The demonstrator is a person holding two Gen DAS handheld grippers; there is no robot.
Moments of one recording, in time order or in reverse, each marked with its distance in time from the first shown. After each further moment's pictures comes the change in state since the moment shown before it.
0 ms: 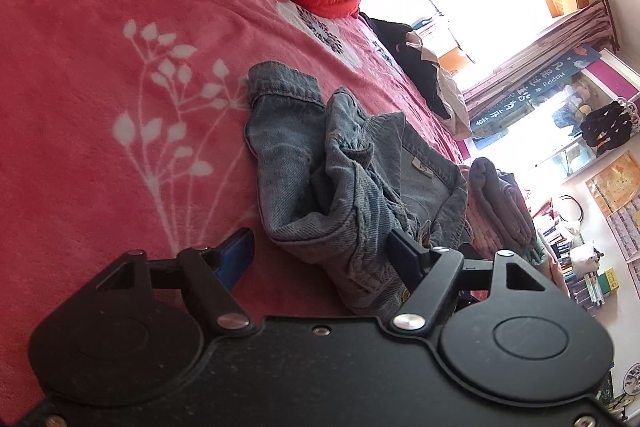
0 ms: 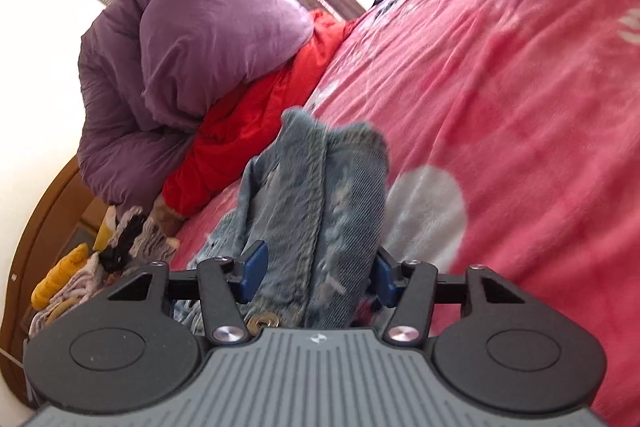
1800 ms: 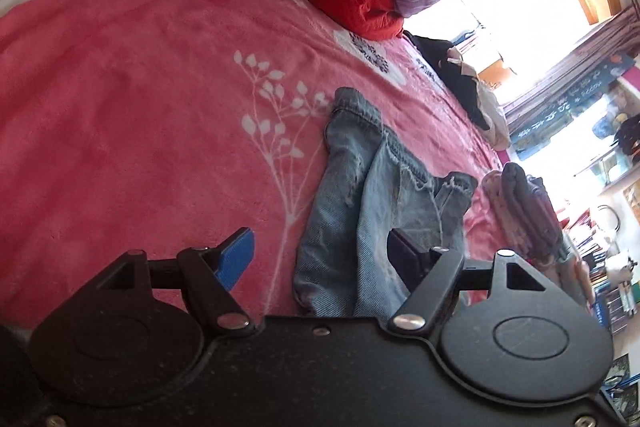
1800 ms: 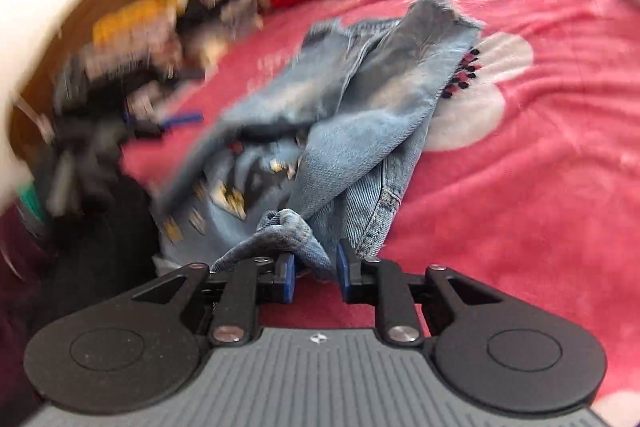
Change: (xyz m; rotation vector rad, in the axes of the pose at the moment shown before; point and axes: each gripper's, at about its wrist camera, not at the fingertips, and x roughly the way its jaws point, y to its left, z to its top) left arm -0.082 0.007 -0.021 0.005 -0.029 0.173; right arm -0.123 0.084 -0.113 -0.560 0.516 -0.001
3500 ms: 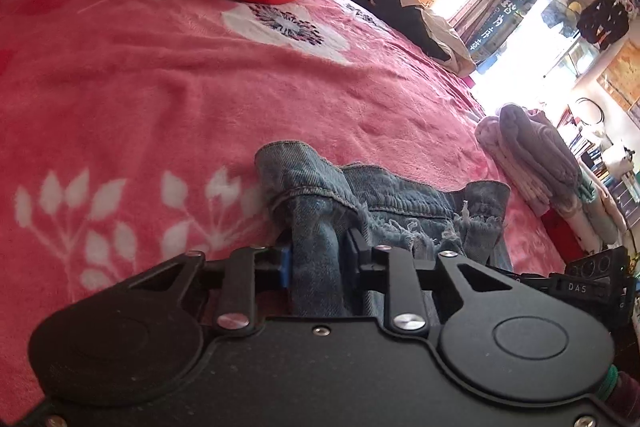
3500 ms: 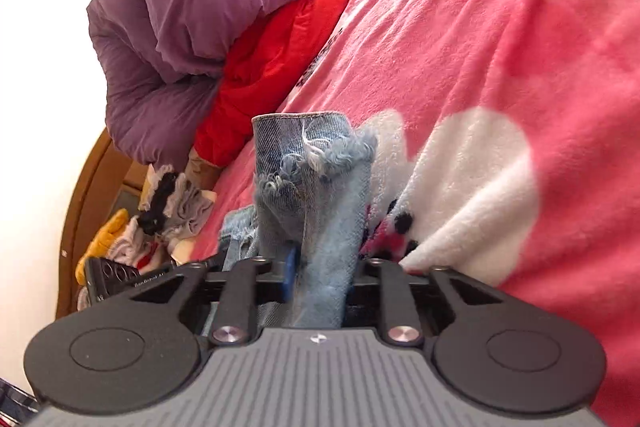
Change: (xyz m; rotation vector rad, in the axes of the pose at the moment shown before) left arm 0.169 -0.041 0.088 0.368 0.112 -0.140; right arm 0.122 -0.172 0.120 0.560 -0.301 0.268
